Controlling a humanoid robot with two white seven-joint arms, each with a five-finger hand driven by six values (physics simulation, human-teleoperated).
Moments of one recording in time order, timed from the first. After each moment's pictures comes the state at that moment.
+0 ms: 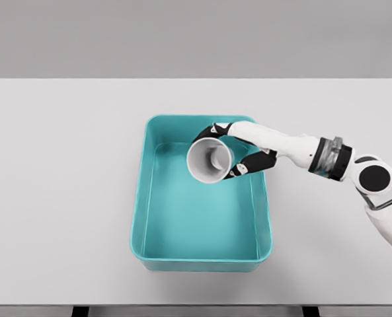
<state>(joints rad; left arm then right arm) 0.02 0.00 -0.08 -0.08 0.06 -0.04 -0.02 -0.43 -0.56 0.49 -1.71 -0.06 -0.22 0.61</state>
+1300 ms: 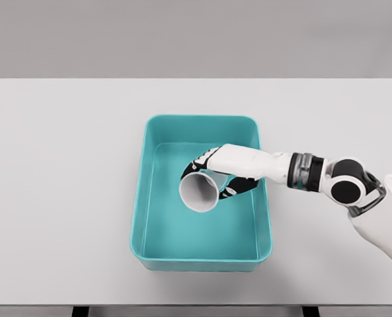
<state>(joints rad) 0.02 0.00 -0.08 -0.08 0.06 -0.04 -0.02 -0.48 -0.57 0.65 -1.71 0.24 -0.30 0.61</state>
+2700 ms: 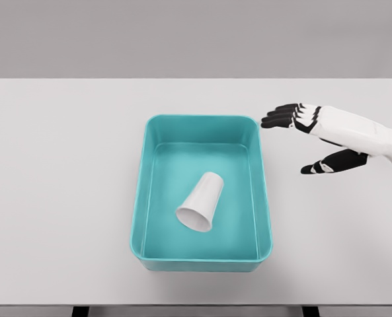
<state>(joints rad) 0.02 0.00 -0.08 -0.08 0.06 -0.04 -0.02 -0.30 -0.87 0.25 -1.75 -0.12 -0.61 0.61</state>
